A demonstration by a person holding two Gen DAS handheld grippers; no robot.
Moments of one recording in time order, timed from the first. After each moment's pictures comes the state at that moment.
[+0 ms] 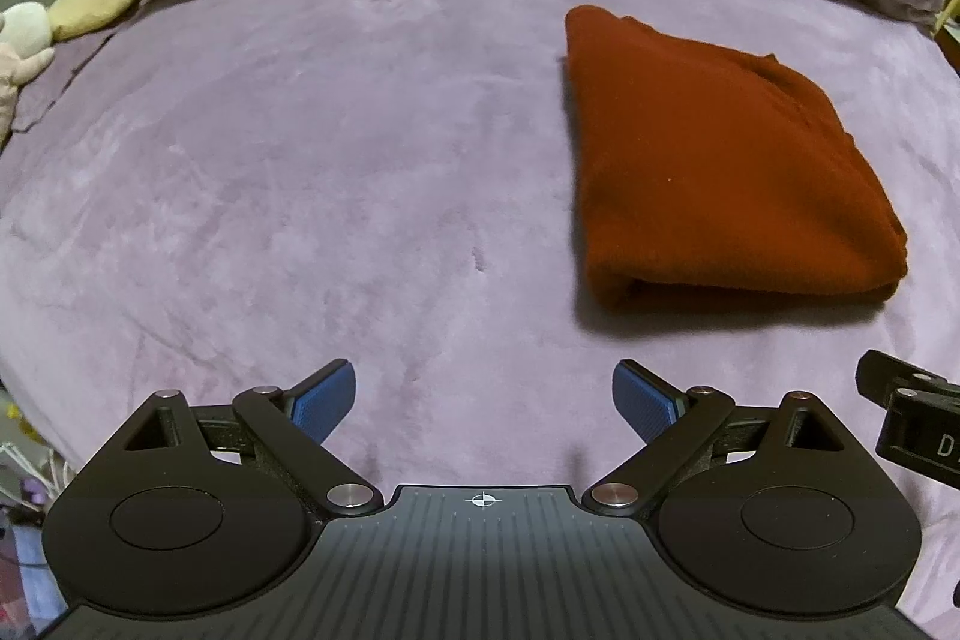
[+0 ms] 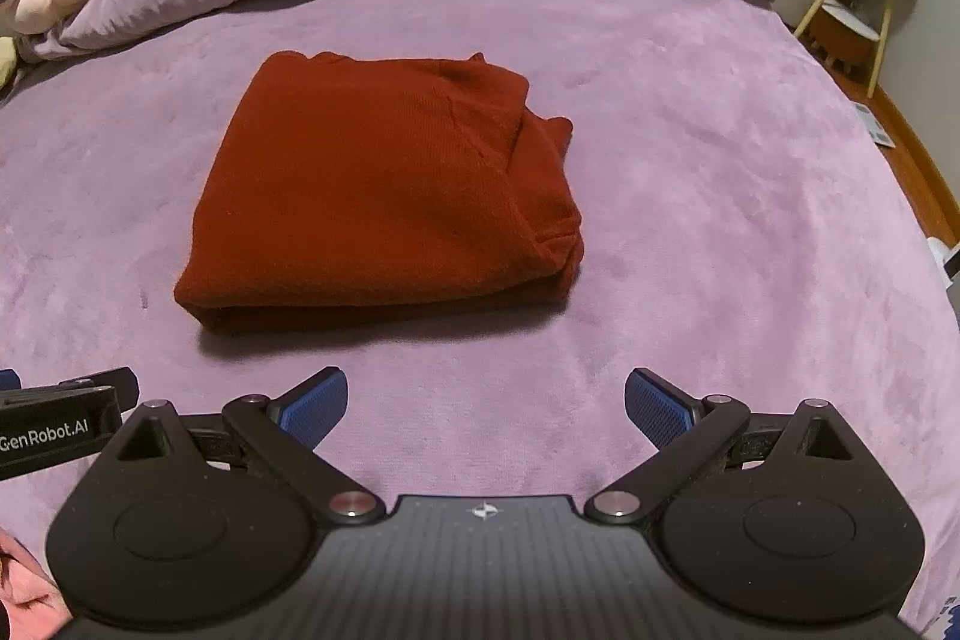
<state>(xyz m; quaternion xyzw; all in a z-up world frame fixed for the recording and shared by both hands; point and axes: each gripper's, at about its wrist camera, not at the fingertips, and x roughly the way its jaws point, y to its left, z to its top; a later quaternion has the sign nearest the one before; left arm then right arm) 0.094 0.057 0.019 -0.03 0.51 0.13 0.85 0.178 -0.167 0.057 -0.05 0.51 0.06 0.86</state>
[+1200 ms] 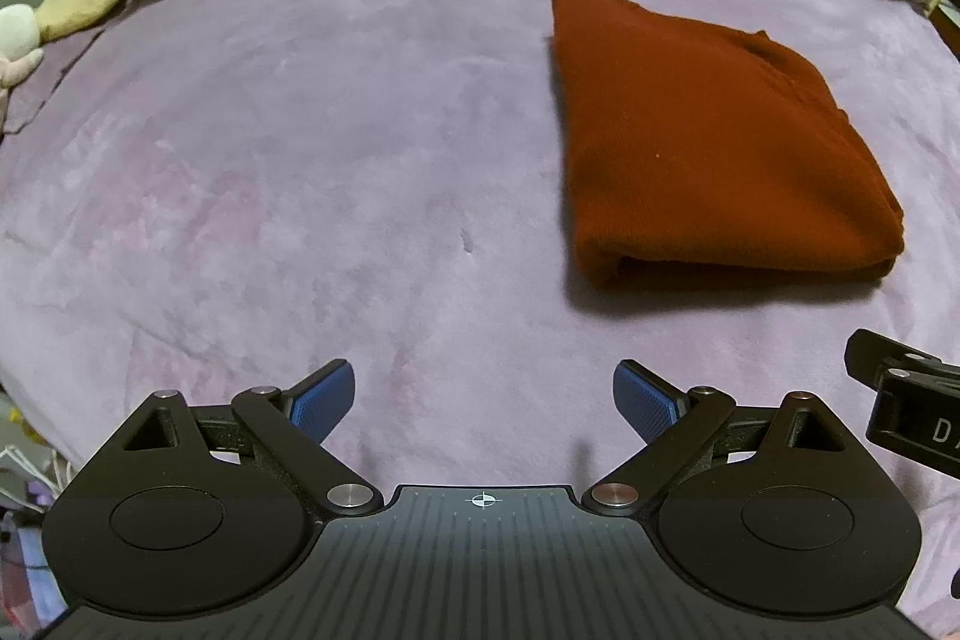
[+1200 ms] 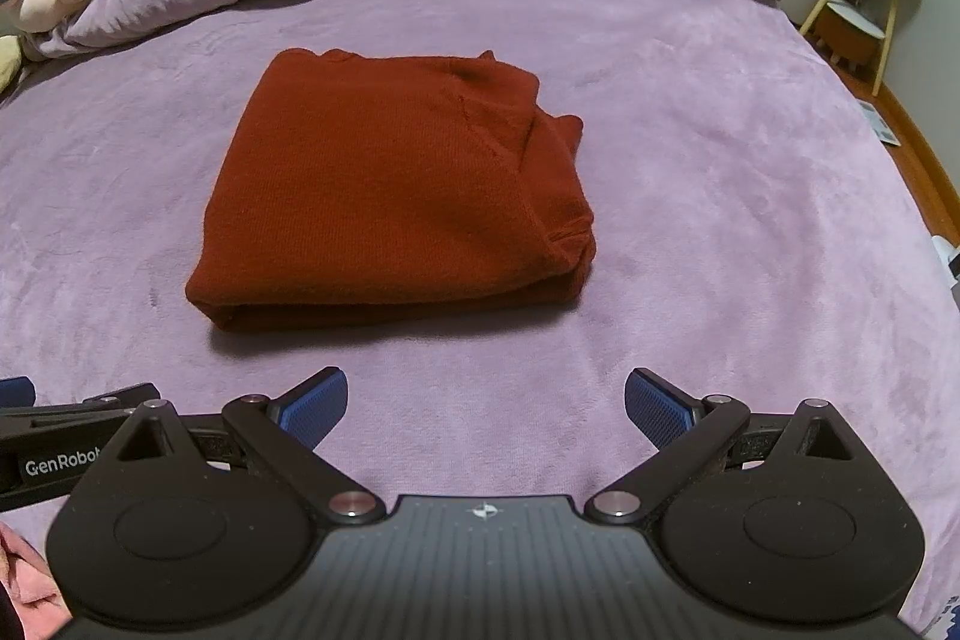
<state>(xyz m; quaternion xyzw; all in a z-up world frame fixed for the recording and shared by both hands) 0.094 0.053 0.013 -0.03 0.52 0.11 0.84 0.177 -0.165 0.059 -0.04 0.51 0.06 0.86</state>
